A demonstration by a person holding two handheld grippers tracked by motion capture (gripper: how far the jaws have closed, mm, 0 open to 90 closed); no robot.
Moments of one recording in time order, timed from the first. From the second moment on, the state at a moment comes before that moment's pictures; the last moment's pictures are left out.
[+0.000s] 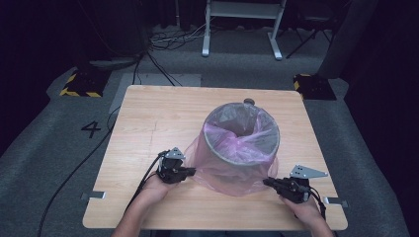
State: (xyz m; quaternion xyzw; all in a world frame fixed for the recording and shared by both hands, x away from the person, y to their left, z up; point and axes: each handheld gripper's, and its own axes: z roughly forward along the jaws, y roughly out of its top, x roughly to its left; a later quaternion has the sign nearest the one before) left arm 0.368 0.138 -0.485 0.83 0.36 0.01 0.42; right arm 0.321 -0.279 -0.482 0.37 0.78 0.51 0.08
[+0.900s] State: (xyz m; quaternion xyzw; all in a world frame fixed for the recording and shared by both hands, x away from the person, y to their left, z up) left arm 0.354 0.169 -0.476 0.80 0.37 0.07 0.47; right arm 0.310 -0.302 -0.459 0.38 0.73 0.56 0.11
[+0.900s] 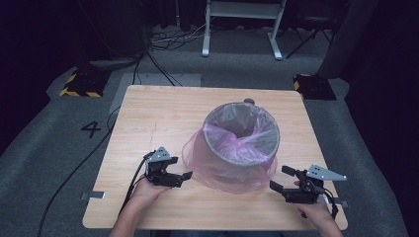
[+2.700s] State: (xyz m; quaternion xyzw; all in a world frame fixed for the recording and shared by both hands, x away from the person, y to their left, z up) left arm 0.316 0.199 -0.485 0.77 0.39 0.13 0.48; right arm 0.370 -0.269 -0.291 0.29 0.74 0.58 0.19
